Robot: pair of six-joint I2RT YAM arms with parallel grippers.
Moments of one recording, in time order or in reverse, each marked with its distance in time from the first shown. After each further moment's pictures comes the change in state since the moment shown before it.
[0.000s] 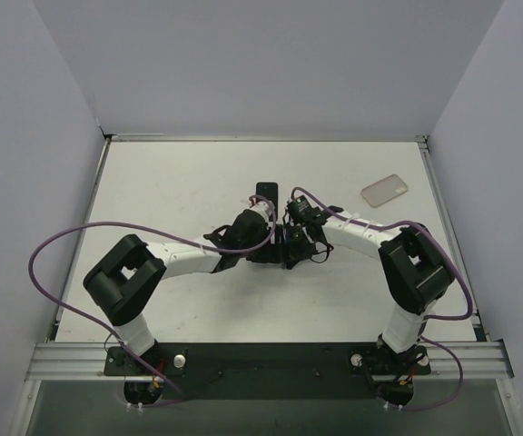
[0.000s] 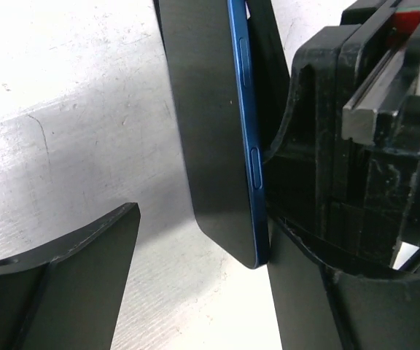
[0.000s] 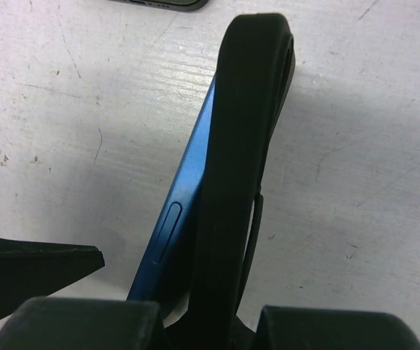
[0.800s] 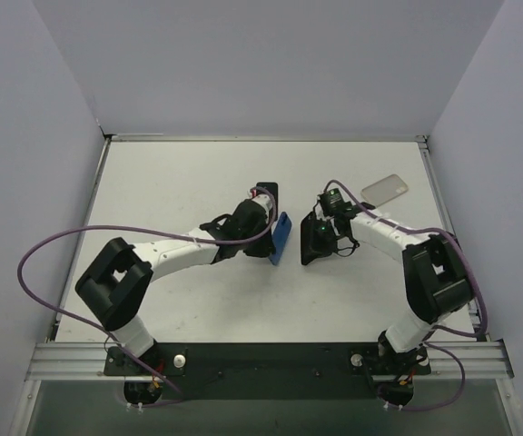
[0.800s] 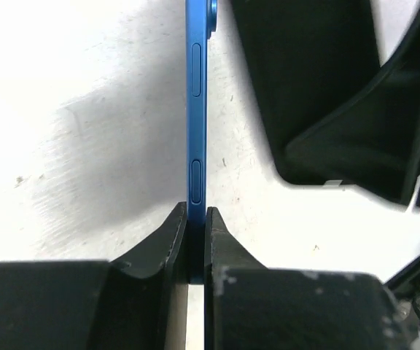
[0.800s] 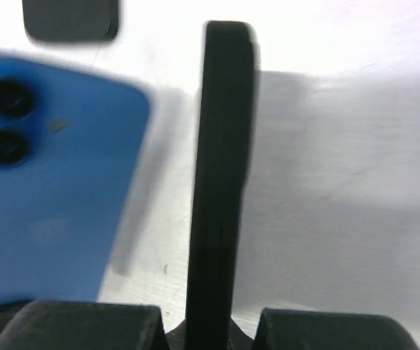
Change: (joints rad) left arm 0.000 -0.016 0.125 -0.239 -0.033 0.071; right arm -0.164 -0.095 -0.084 -0.016 -0.162 0.014
